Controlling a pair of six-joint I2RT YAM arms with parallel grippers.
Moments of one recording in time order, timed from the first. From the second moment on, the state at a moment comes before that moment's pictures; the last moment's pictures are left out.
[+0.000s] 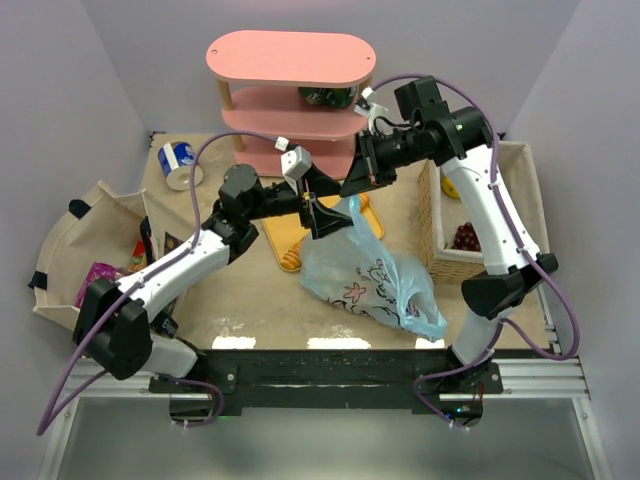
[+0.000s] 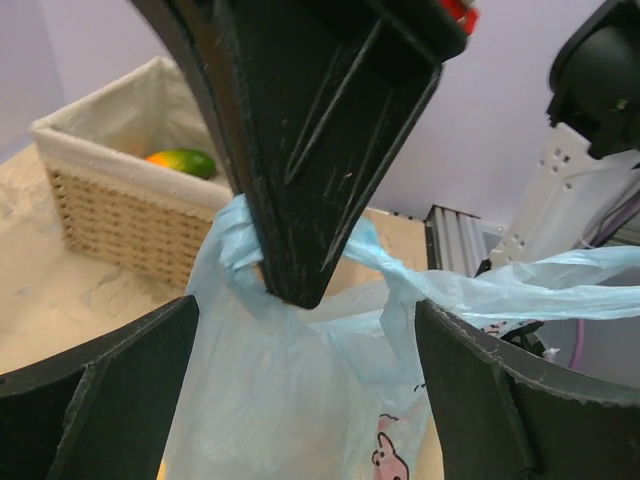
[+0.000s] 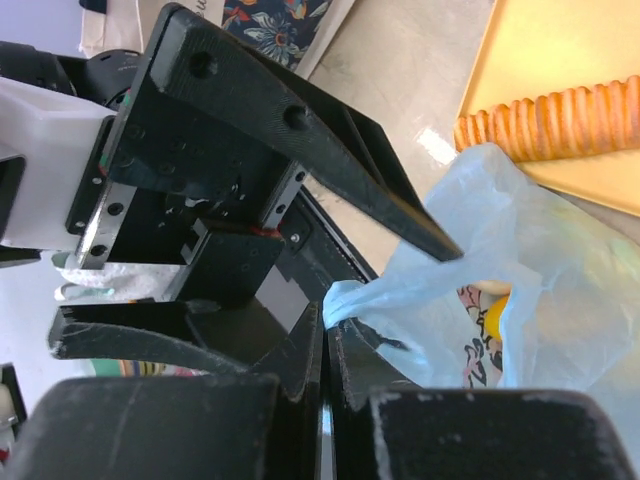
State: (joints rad) left arm -0.58 1.39 1.03 0.48 0.80 -0.29; right arm 0.45 1.80 2.27 -1.36 -0.70 0.27
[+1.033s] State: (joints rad) left arm -0.56 1.51 1.03 0.87 0.91 -0.58; right arm 0.43 1.76 2.15 -1.29 -0.72 0.27
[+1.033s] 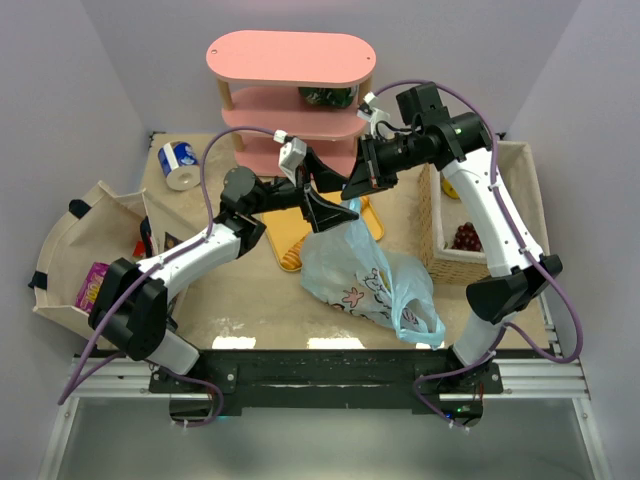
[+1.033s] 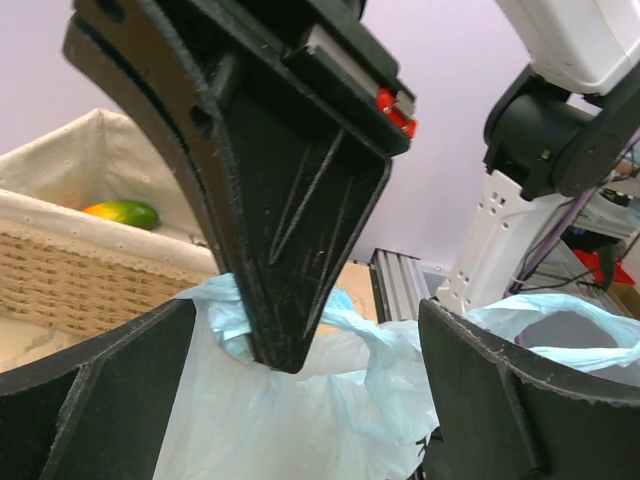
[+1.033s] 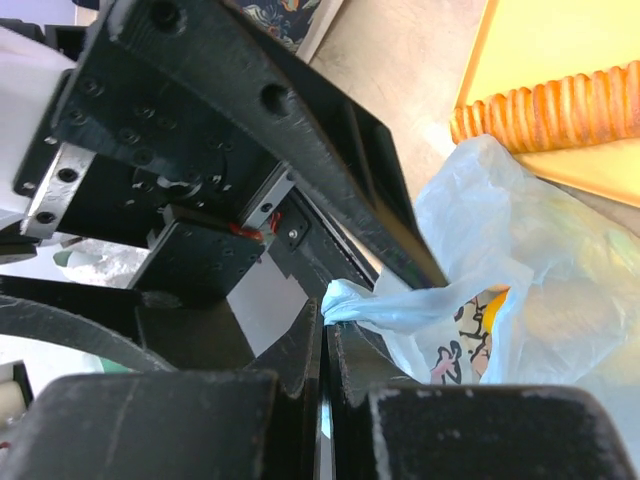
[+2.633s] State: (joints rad) left arm -0.63 1.60 0.89 1.09 0.91 -0.70; right arm 0.42 1.75 2.09 -1.12 -0.72 0.40
